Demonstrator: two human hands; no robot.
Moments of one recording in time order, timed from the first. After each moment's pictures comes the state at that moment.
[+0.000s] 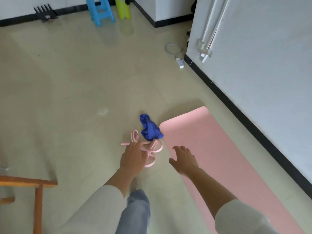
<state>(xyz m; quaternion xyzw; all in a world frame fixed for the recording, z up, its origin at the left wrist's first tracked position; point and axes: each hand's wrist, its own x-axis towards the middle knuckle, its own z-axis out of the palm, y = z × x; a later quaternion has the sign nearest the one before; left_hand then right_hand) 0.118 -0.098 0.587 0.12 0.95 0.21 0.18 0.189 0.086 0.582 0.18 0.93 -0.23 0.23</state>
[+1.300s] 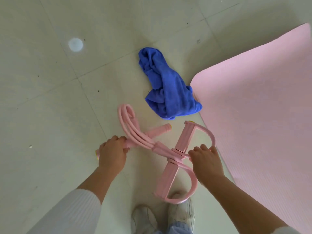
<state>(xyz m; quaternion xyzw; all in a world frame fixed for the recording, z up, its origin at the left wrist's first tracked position) -0.175 -0.176 -0.032 0.12 0.94 0.03 0.31 -0.054 0.070 0.013 0.09 0.91 -0.01 0.40</state>
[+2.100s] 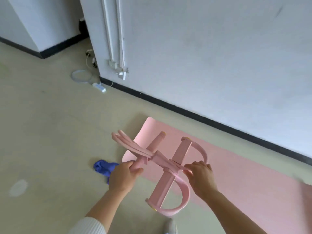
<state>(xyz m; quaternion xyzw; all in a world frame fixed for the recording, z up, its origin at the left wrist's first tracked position) -0.100 -0.036 0.594 0.36 0.85 0.25 0.30 0.137 0.081 0.623 0.49 0.86 -0.14 0.04</state>
